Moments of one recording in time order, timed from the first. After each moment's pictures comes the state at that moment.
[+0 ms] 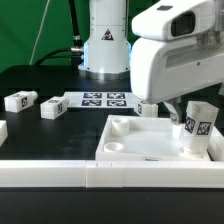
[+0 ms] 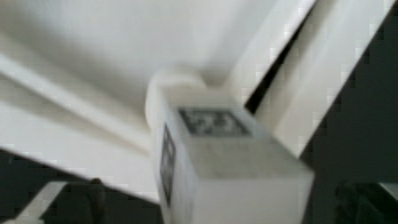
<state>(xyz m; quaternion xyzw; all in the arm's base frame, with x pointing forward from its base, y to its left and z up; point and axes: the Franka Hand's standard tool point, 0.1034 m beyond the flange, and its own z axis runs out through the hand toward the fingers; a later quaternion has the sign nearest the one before) 0.632 0.104 0.087 -0.97 -0.23 0.03 0.06</state>
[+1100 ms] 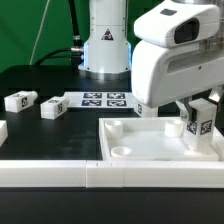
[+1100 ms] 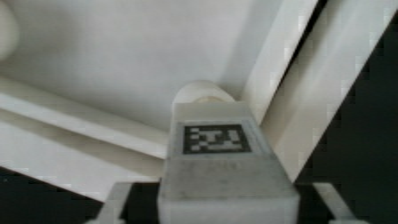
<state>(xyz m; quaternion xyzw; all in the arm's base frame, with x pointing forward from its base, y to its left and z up) 0.635 0.105 0.085 -0.97 -0.22 0.05 0.06</state>
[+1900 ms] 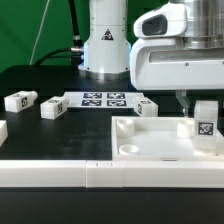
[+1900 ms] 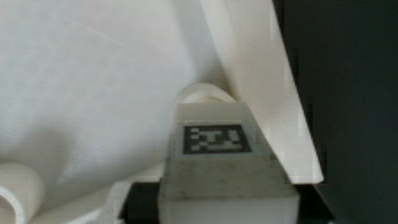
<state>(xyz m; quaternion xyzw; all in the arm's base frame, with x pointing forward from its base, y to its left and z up) 0.634 0.113 0.084 -0.97 0.23 0.03 0.07</state>
